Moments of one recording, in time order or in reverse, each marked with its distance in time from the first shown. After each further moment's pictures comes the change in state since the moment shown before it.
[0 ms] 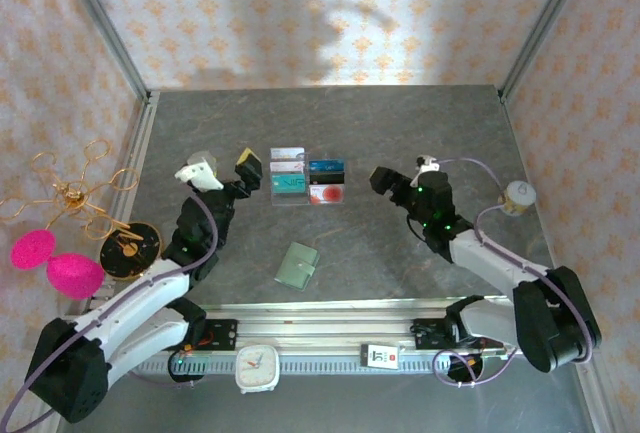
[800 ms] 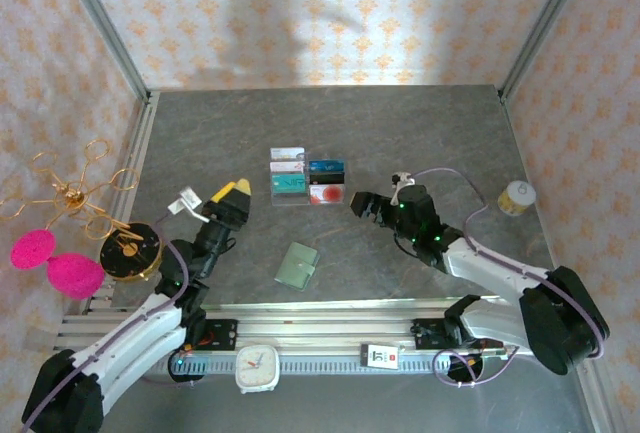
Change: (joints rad) left arm 0.021 -0.162 -0.208 0.202 0.238 -0.516; right arm 0.135 0.010 -0.015 -0.089 -0.003 0.032
